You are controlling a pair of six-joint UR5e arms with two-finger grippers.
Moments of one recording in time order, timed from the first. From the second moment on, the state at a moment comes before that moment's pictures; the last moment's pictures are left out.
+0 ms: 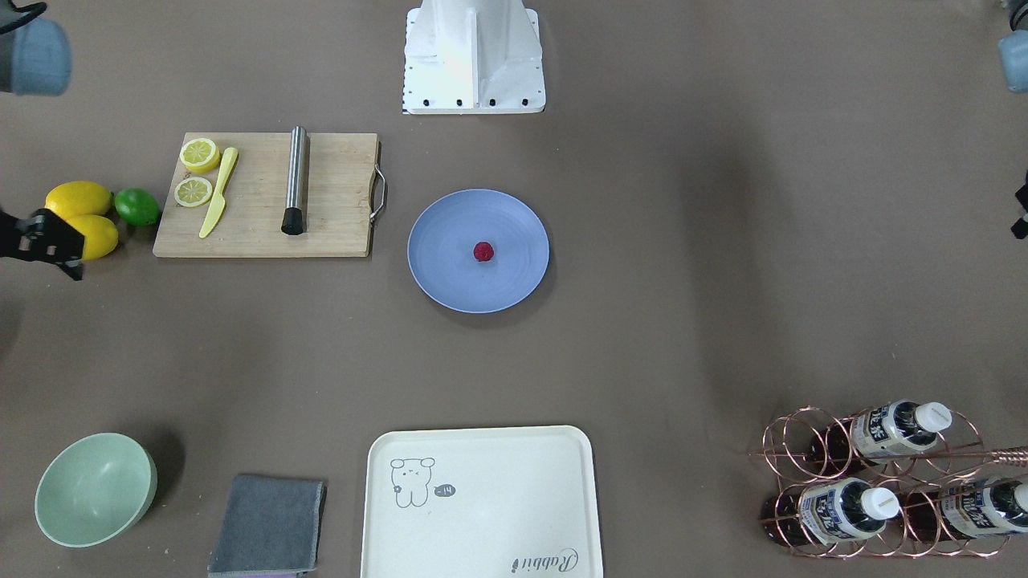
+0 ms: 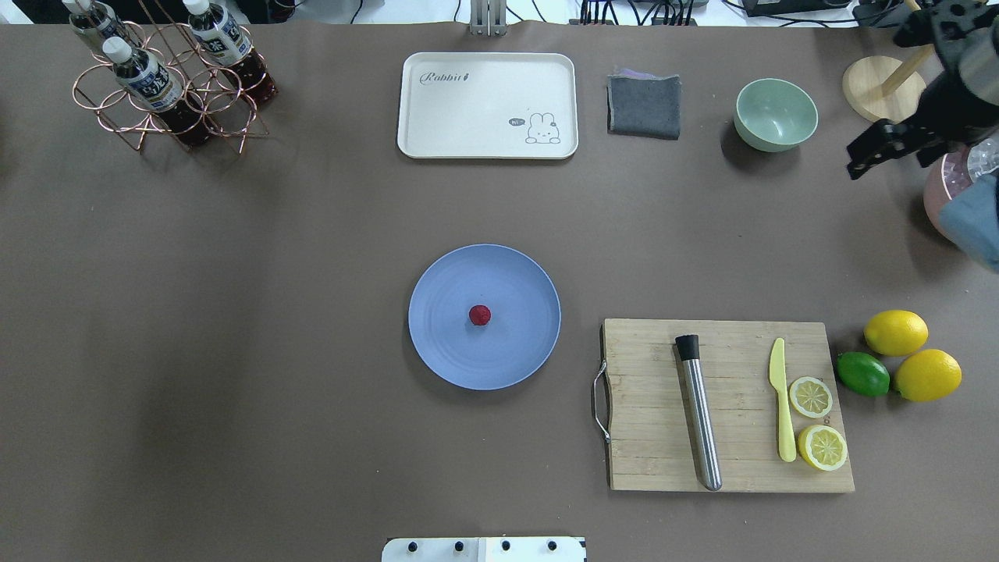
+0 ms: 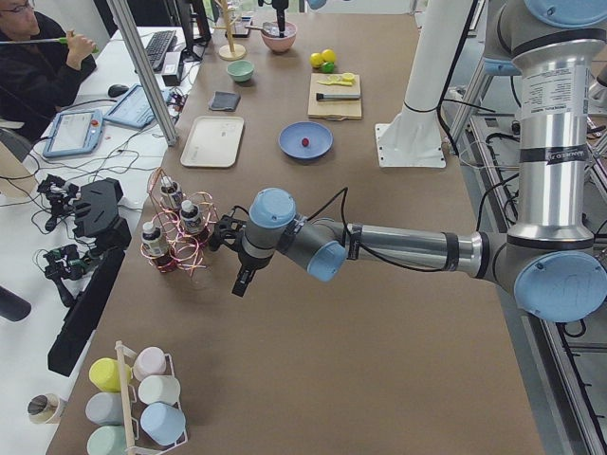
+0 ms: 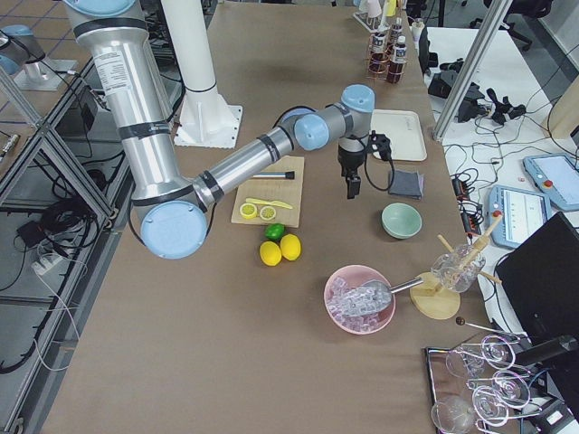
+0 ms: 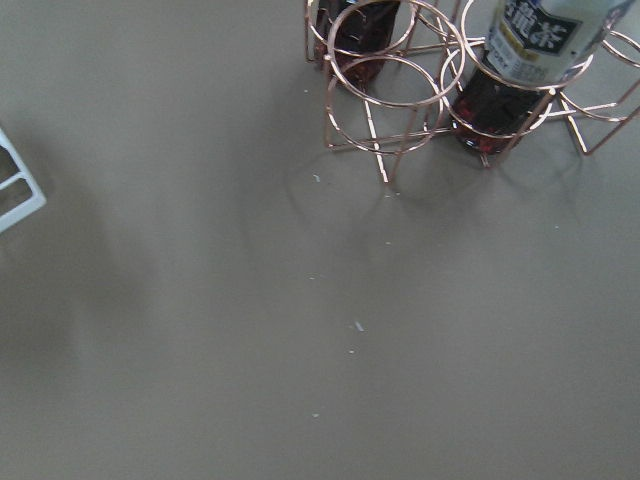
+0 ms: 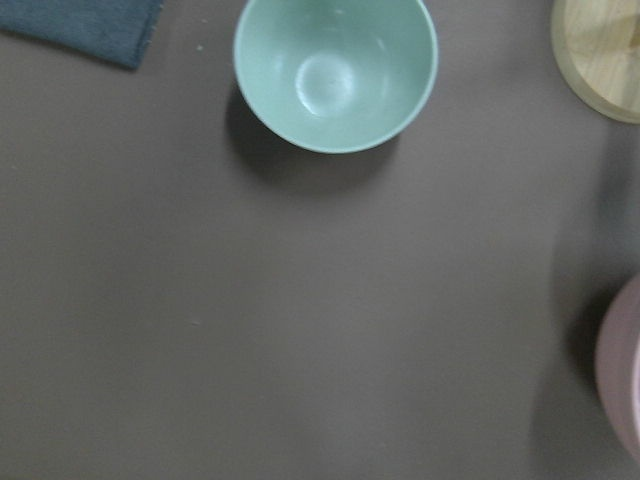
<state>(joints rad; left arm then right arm) -1.48 -1.51 -1.70 -2.03 -2.28 -0.15 1.22 -1.37 1.86 -1.71 2.22 0.33</state>
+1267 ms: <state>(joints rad) -1.55 -1.55 -1.64 -1.82 -2.27 0.10 1.55 -1.61 1.75 -1.71 2.28 0.00</state>
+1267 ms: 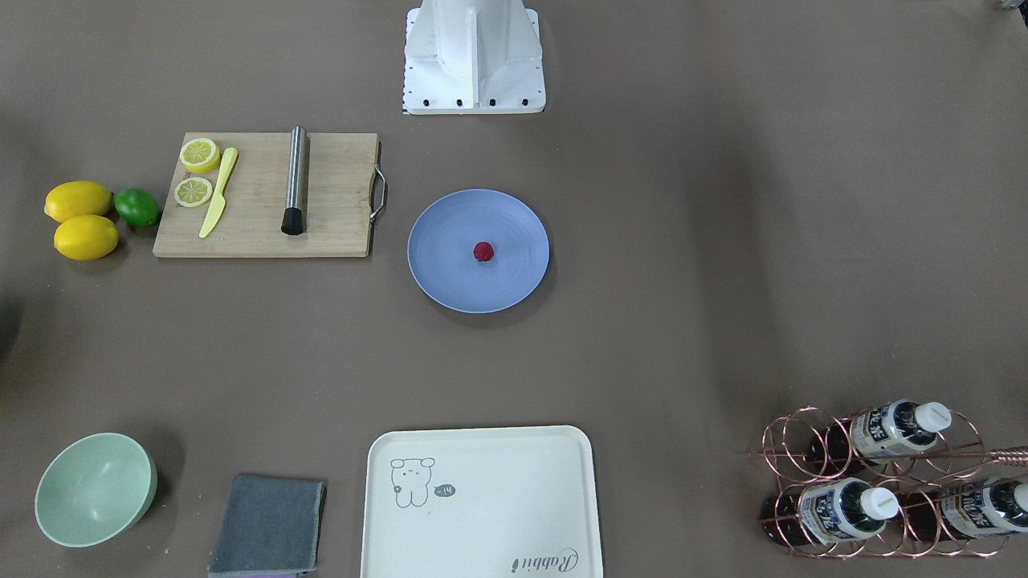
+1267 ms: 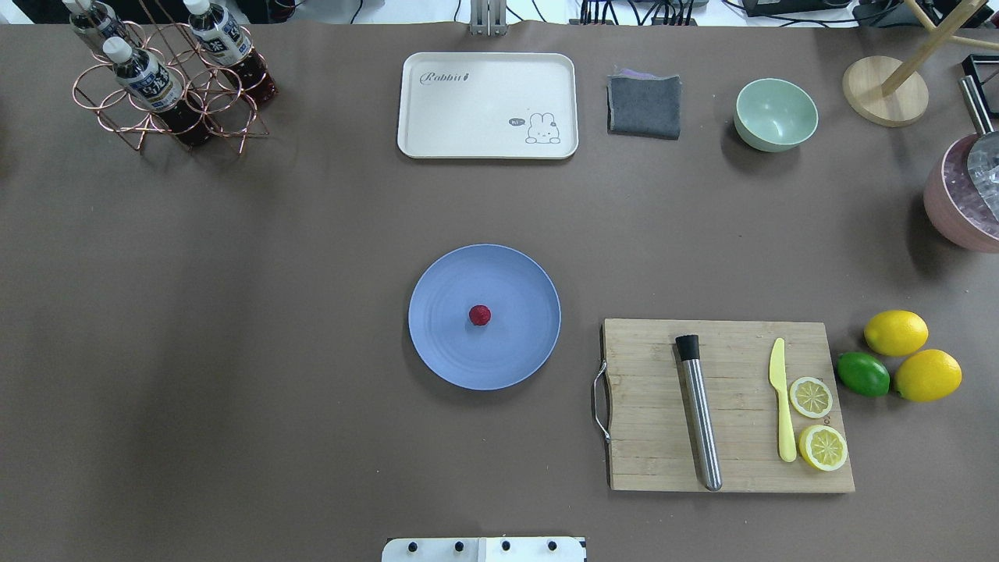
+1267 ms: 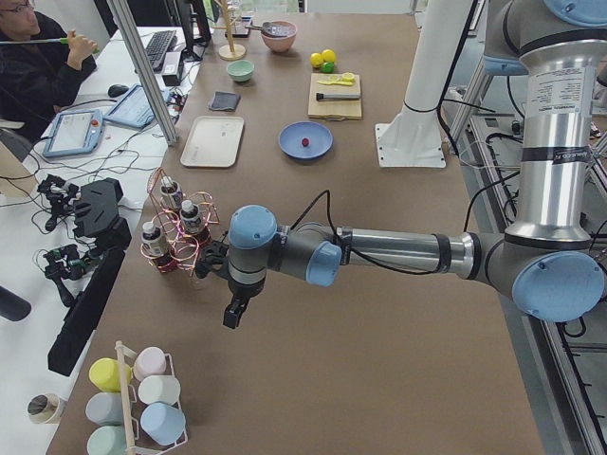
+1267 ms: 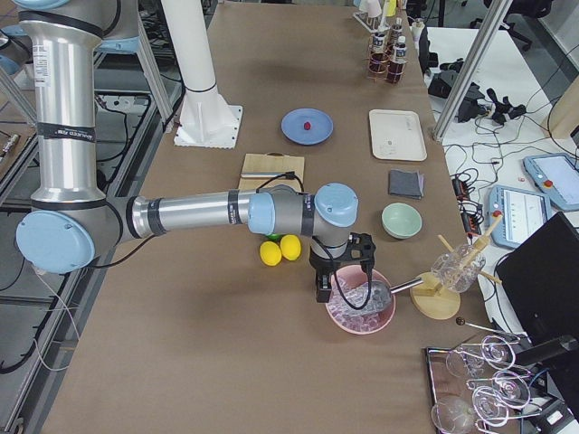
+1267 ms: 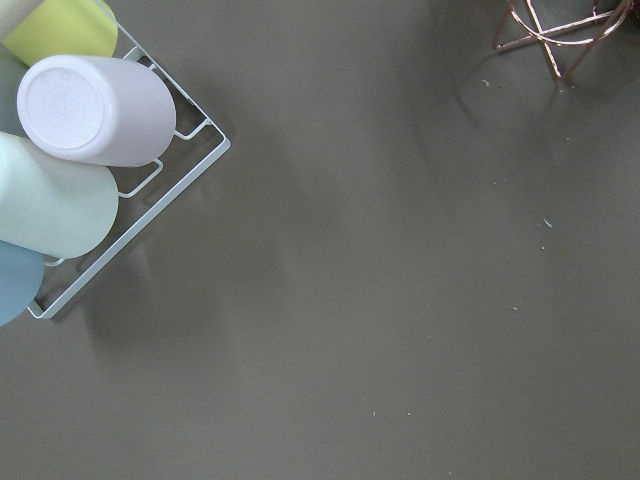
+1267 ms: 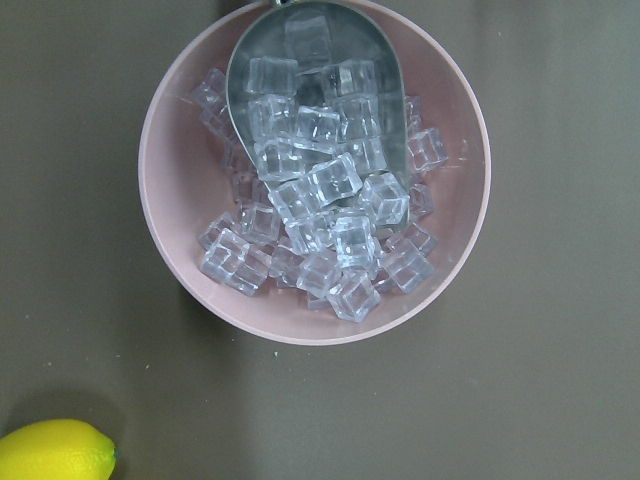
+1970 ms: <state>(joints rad) -1.54 -1.55 -1.64 -1.82 -2.27 0.10 1.56 -1.61 1.75 -1.71 2.29 -0.01</state>
